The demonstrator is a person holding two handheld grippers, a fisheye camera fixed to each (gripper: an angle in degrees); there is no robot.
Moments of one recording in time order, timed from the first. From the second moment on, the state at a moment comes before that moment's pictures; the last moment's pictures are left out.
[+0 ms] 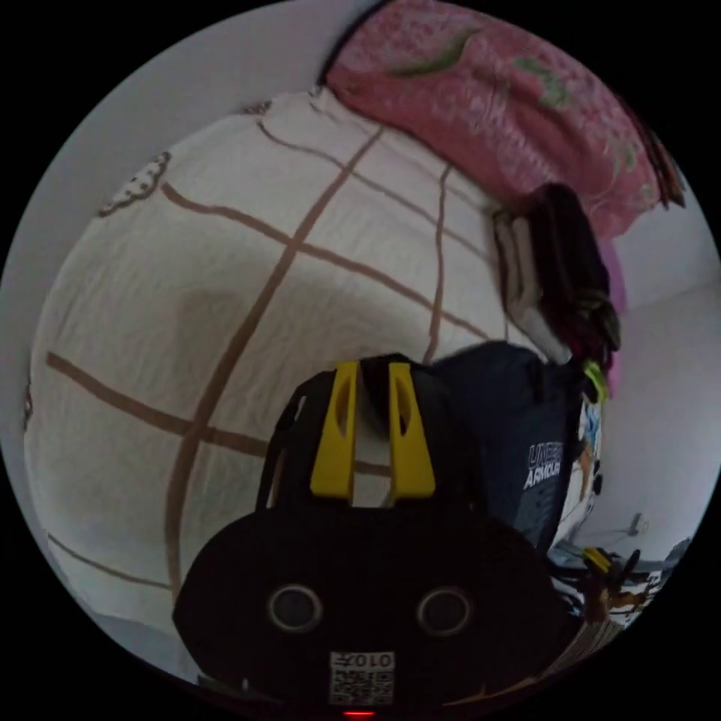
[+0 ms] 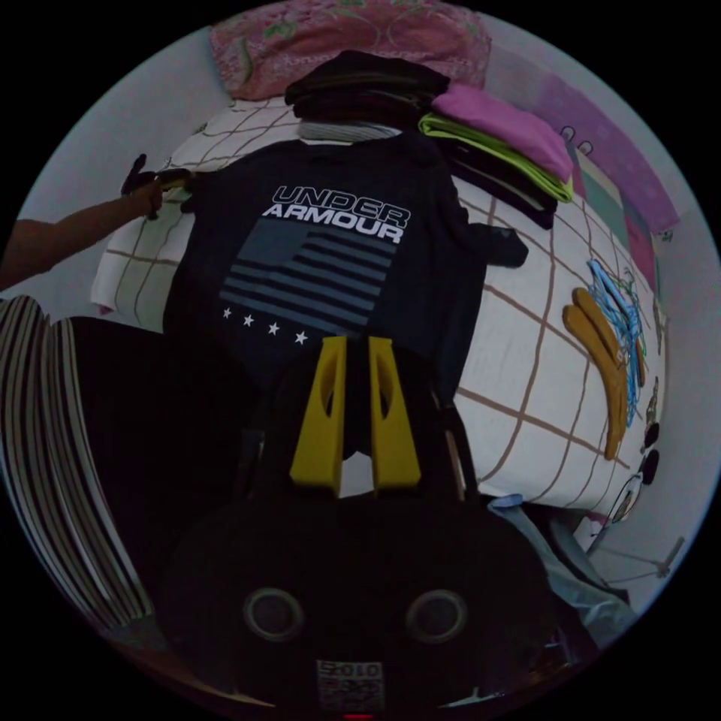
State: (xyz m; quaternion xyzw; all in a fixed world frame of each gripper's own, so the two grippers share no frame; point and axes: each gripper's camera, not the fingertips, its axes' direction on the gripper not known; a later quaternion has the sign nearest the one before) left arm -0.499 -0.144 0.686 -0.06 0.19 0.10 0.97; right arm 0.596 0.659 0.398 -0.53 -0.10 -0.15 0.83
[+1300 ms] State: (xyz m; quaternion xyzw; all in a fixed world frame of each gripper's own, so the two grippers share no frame) left arm -0.451 0.049 0.556 -0.04 0.20 0.10 0.97; right arm 0.788 0.513 0.563 -0.43 -0.06 -0.15 0.89
